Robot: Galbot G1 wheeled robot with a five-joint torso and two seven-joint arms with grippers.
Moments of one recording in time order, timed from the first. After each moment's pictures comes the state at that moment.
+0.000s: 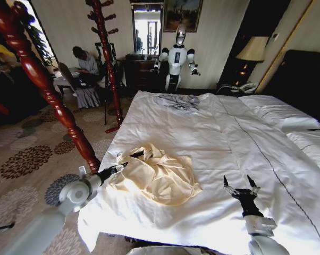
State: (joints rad) left arm 1.21 -0.76 -0.33 -1.96 -1.40 0.39 -0.20; right arm -1.81 1.26 0.86 2.01 0.22 0.28 0.06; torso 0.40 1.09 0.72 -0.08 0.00
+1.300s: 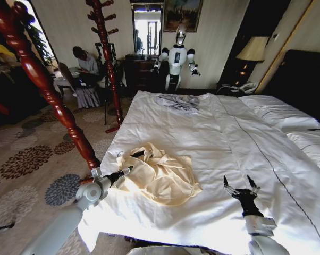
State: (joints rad) left arm 1.12 -0.86 -0.20 -1.81 -1.36 0.37 -0.21; right arm -1.81 1.26 0.86 2.01 0.22 0.28 0.06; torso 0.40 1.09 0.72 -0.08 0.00
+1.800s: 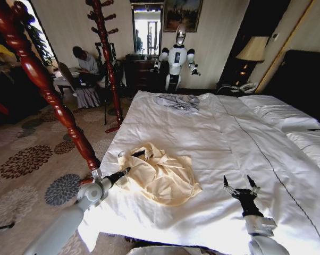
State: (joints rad) left arm 1.12 -0.85 -0.20 -1.83 -1.36 0.36 -0.21; right arm -1.81 1.26 0.86 2.01 0.22 0.28 0.06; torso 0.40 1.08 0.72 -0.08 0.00
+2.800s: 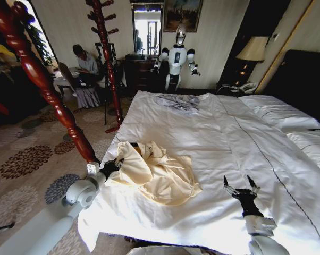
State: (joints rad) left arm 1.16 -0.66 -0.25 -2.10 -0.78 0.36 -0.29; right arm -1.81 1.26 0.86 2.01 0.22 0.28 0.06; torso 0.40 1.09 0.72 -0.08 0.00
